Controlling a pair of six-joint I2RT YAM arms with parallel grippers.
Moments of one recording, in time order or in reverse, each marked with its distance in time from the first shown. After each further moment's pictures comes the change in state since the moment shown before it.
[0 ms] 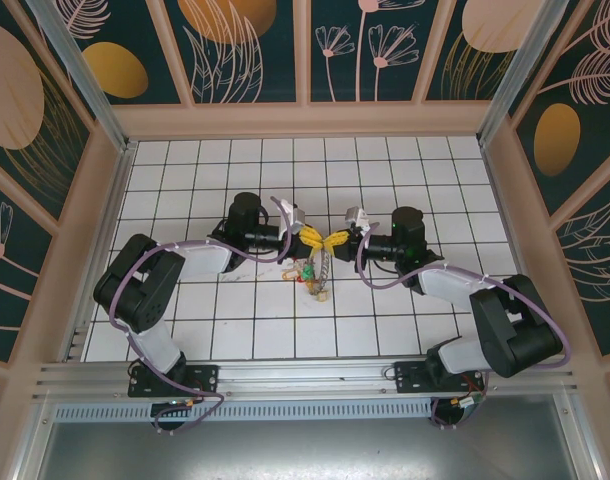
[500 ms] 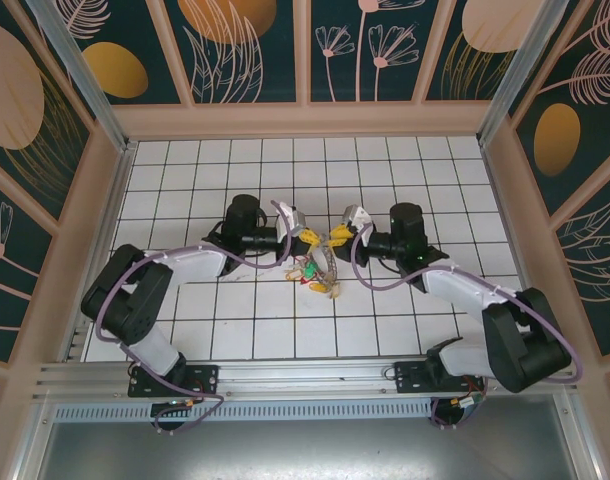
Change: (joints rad) left arm -0.011 -0.112 -0.029 -0.140 -0.183 0.117; right arm 0.016 -0.099 0.061 -0.287 0.202 -0.188
